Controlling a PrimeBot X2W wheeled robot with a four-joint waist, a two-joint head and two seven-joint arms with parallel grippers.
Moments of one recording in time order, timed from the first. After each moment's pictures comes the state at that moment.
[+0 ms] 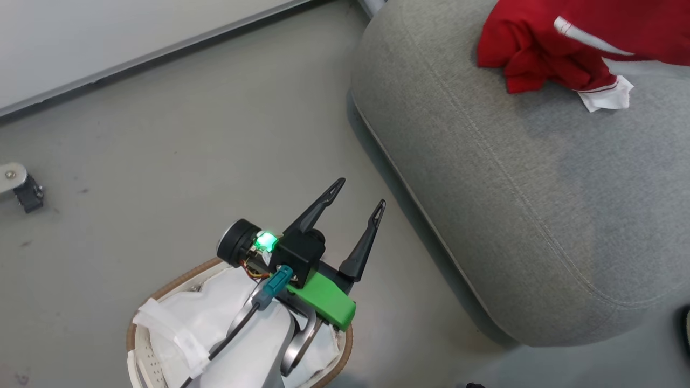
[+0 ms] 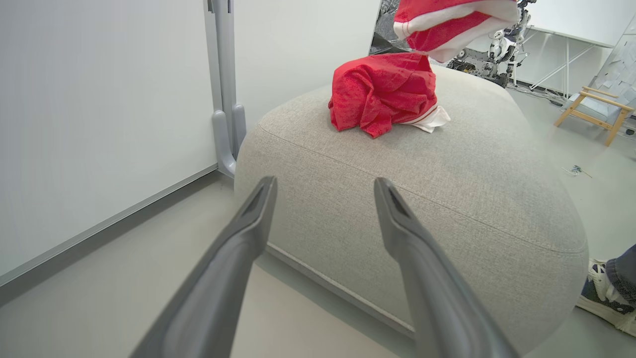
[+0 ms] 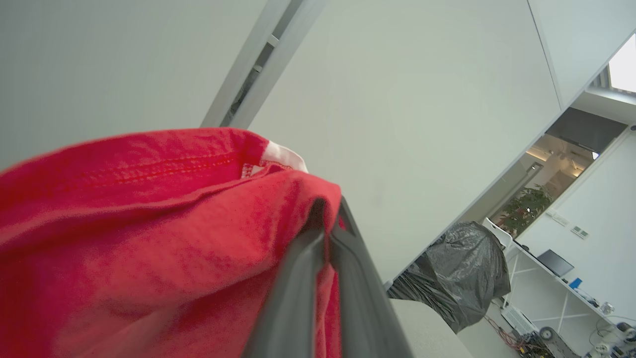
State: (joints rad) left arm -0.41 0.05 -0.61 0.35 -0.22 -0.12 -0.26; right arm -1.06 -0.57 0.16 0.59 0.09 0.13 -0.26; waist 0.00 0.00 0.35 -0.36
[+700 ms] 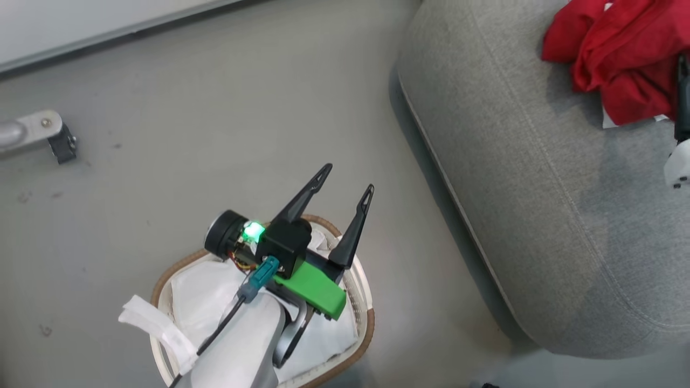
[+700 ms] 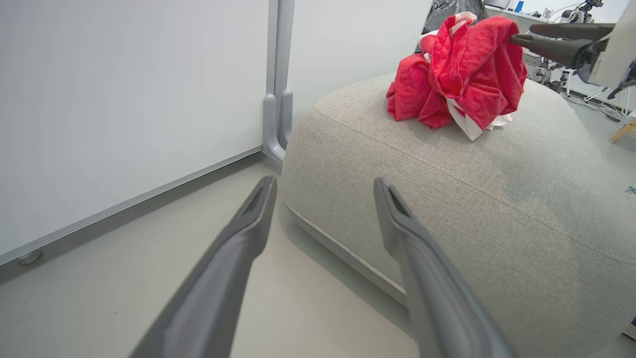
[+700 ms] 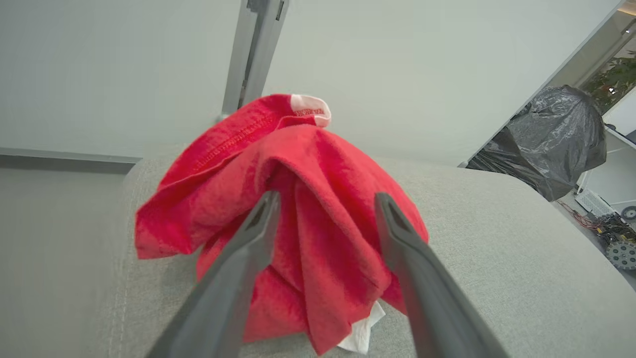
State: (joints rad) left arm -0.43 0.06 -0.56 0.33 -0.21 -0.13 -0.26; right arm -0.68 -0.39 -0.13 0.61 0.02 0.13 -0.26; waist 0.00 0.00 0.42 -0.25
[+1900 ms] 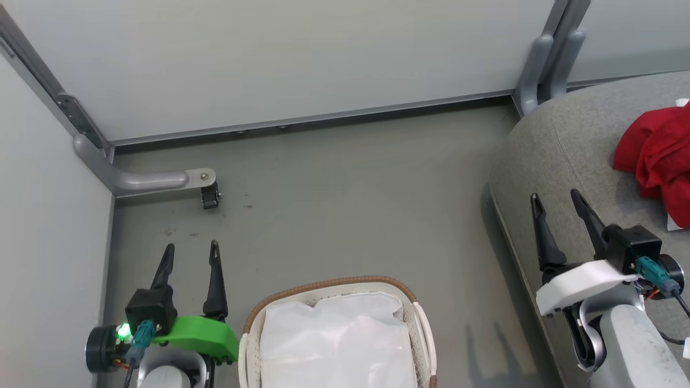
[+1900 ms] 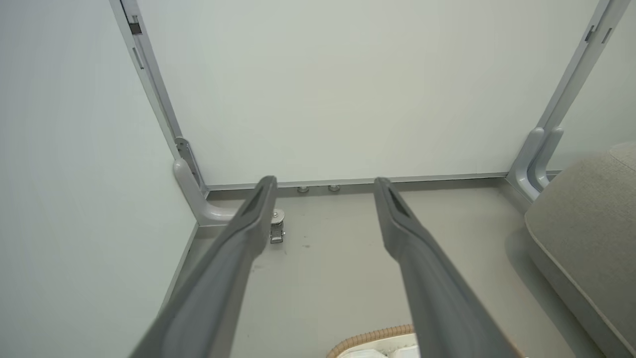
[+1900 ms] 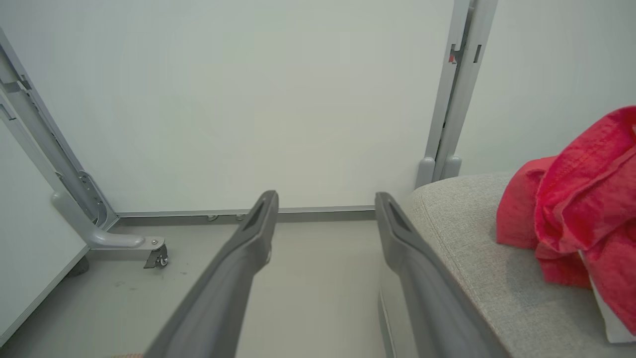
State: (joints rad) left arm -0.14 0.05 -0.11 0.35 -0.16 0.00 -0.26; right arm -0.26 -0.11 -0.02 0.34 0.17 0.13 -0.26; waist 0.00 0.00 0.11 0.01
